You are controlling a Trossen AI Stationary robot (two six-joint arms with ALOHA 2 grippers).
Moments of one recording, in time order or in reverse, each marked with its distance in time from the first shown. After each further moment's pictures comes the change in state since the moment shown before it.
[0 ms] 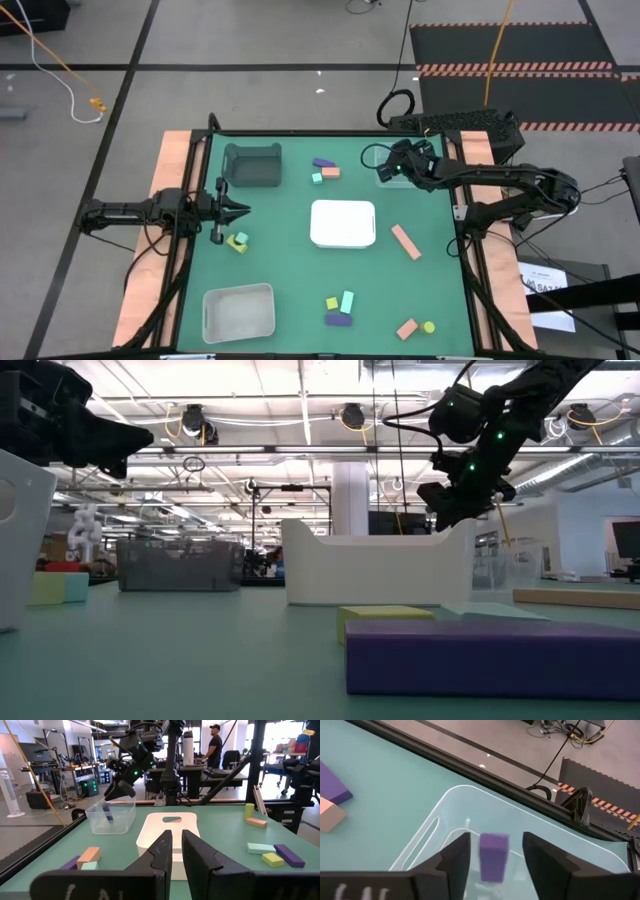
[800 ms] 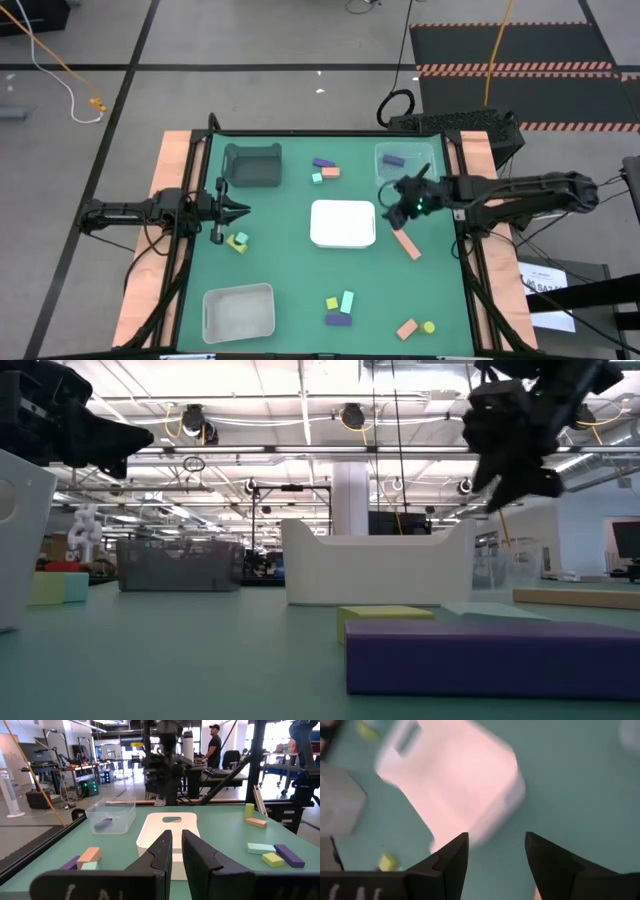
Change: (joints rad) left arm 0.000 0.000 0.000 0.000 0.000 0.000; right arm 0.382 -0.271 0.000 -0.309 -0.654 0.501
